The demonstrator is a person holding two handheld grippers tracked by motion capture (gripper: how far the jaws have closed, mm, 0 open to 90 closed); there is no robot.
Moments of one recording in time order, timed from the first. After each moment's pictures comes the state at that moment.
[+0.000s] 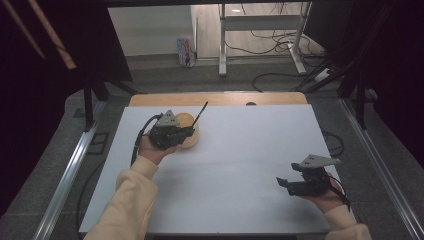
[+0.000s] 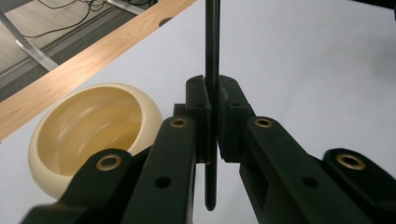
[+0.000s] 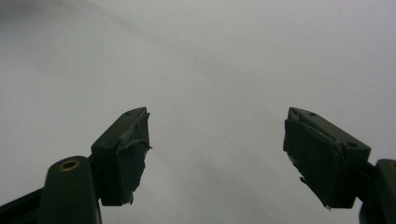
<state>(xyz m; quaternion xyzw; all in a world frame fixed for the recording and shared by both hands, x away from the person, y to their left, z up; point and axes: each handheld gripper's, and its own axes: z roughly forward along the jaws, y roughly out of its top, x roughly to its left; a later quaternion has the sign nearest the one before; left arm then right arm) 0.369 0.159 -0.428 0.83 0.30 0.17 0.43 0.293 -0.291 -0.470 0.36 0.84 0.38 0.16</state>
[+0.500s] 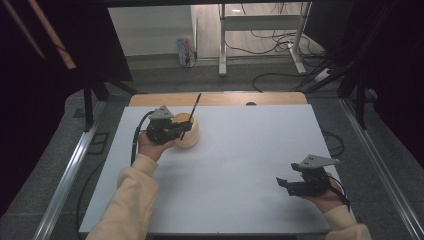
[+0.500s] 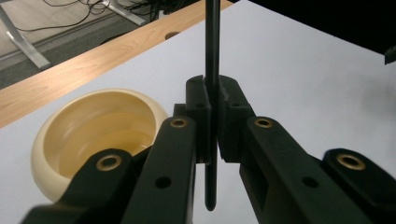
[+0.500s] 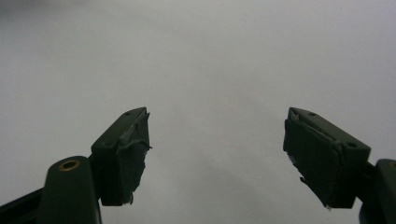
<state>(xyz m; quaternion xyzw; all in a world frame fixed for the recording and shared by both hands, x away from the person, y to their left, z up) 0.382 0.171 -0.430 0.80 0.34 0.14 0.48 0.294 -0.291 -0.471 0.36 0.84 0.37 0.16</state>
